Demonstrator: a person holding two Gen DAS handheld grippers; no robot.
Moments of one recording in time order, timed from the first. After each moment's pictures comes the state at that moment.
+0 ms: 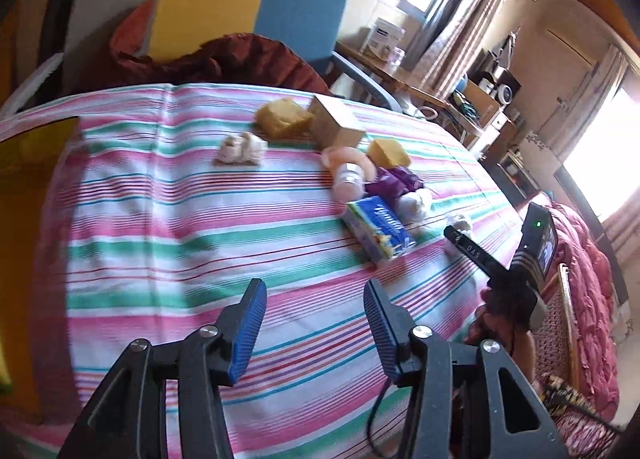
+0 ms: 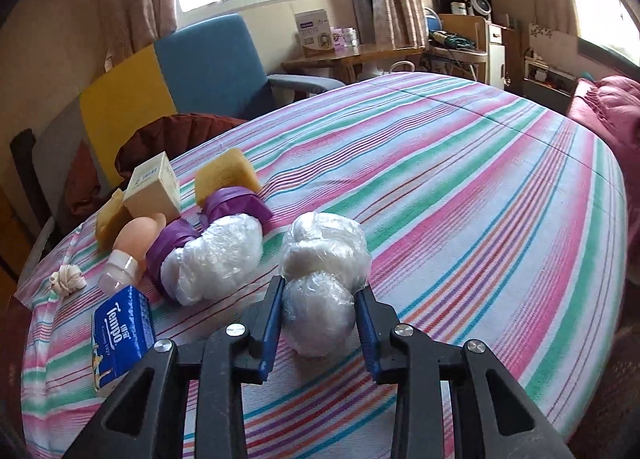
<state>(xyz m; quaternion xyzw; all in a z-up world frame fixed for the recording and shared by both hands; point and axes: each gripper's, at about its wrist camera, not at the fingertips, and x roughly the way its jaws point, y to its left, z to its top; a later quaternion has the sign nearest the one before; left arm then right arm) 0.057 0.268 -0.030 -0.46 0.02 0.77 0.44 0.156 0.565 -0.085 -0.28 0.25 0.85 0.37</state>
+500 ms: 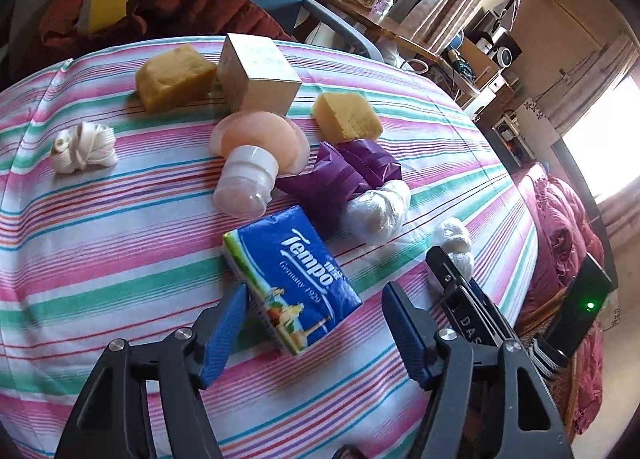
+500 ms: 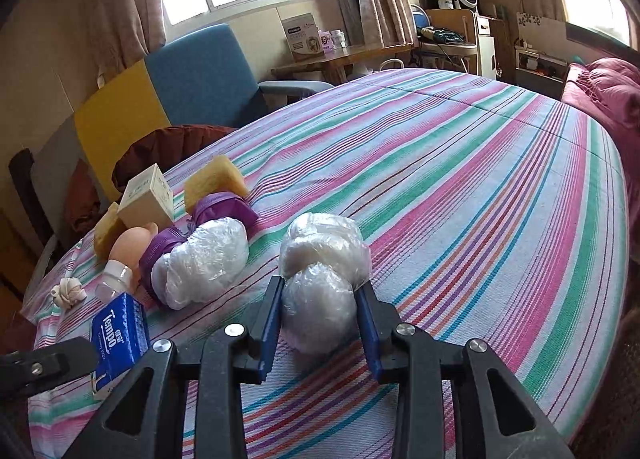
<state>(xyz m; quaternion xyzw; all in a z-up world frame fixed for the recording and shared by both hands) 0.055 0.417 -0.068 -0.52 0.07 0.73 0.44 0.163 0.570 -0.089 -0.27 0.26 0.85 0.36</state>
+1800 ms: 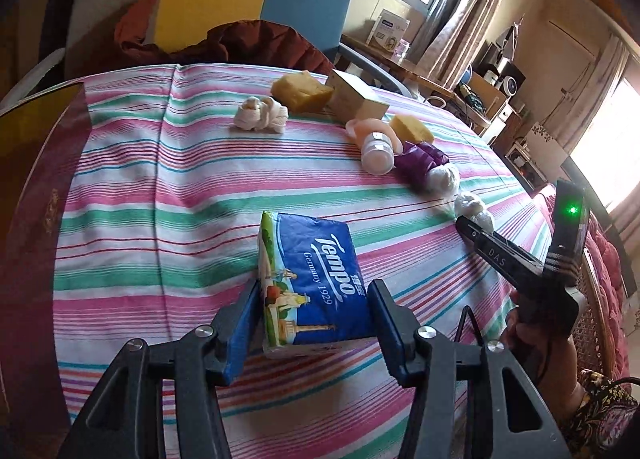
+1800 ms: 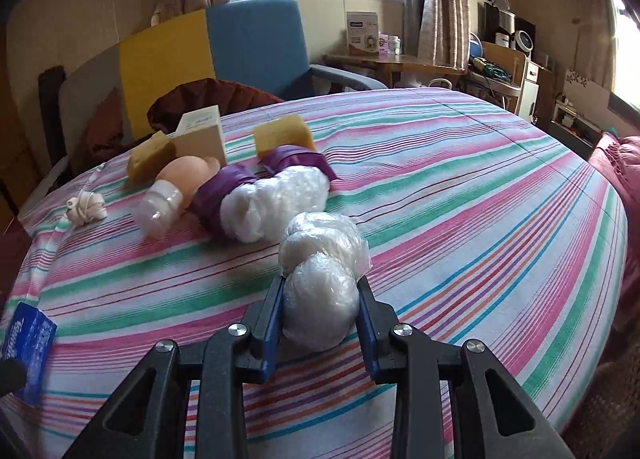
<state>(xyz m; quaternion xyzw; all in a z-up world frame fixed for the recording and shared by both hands) 0.054 0.238 -0.065 -0.45 0.04 0.78 0.43 0.136 0.513 -0.087 -0.33 0.15 0.88 0.32</state>
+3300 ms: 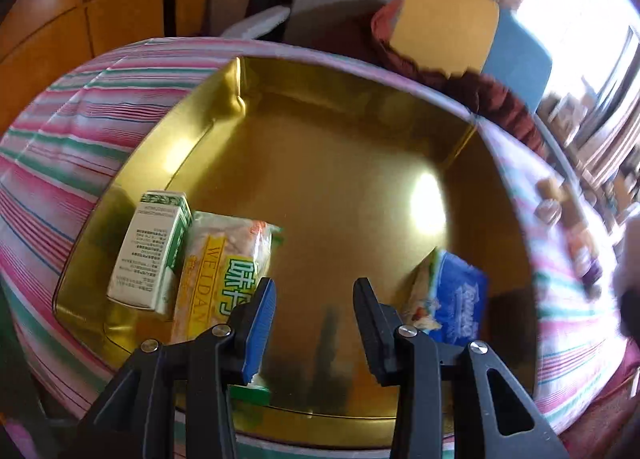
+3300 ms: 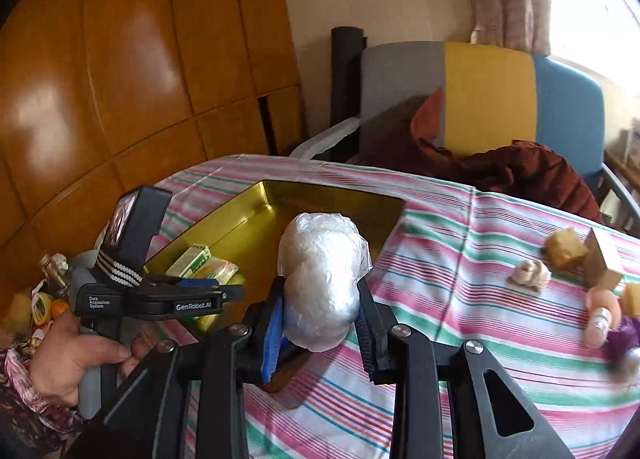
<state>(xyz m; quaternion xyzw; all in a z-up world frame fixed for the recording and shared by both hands) -0.060 0.006 -0.066 -0.48 -0.06 0.86 0.16 0.037 0.211 0.014 -0.30 0.02 0.94 -0.14</state>
